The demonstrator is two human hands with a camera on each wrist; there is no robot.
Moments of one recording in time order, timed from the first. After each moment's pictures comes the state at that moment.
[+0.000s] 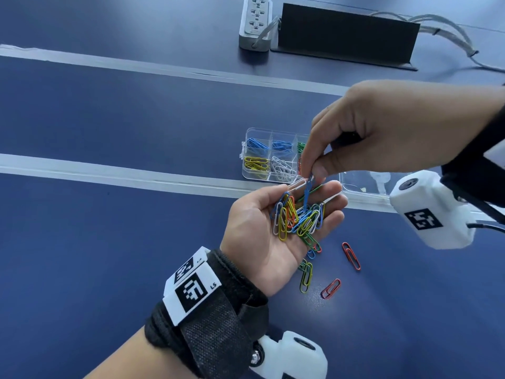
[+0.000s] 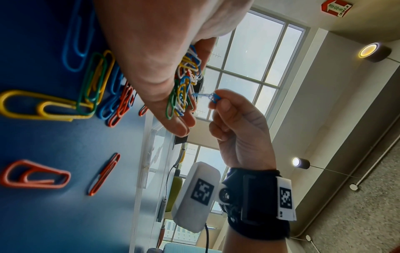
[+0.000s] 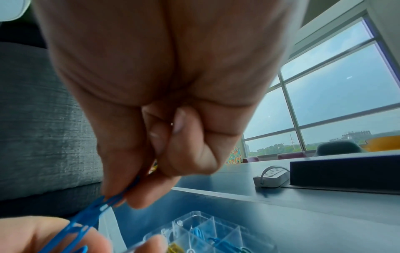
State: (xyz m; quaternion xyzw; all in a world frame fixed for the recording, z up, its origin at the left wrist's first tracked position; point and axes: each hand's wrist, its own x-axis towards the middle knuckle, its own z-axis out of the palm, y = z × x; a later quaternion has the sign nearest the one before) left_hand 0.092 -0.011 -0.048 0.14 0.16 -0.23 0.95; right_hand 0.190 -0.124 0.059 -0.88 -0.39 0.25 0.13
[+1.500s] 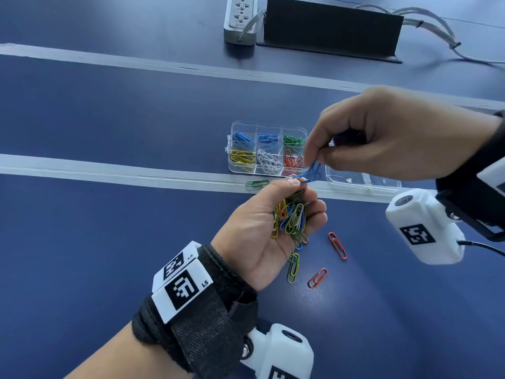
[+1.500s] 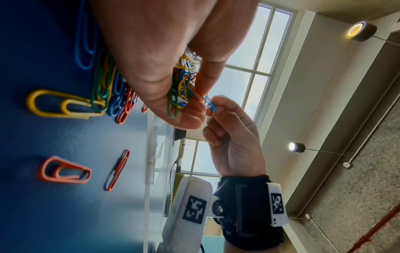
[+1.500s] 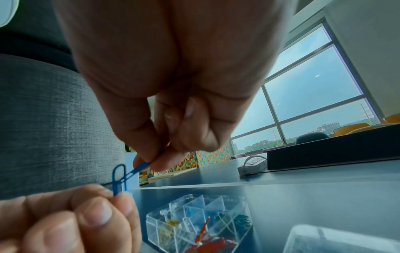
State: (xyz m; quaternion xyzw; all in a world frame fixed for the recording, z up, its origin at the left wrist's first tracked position) left_hand 0.090 -0.023 -0.046 0.23 0.19 -0.21 0.93; right_hand 0.179 -0.156 0.043 -0.89 -0.36 0.18 0.22
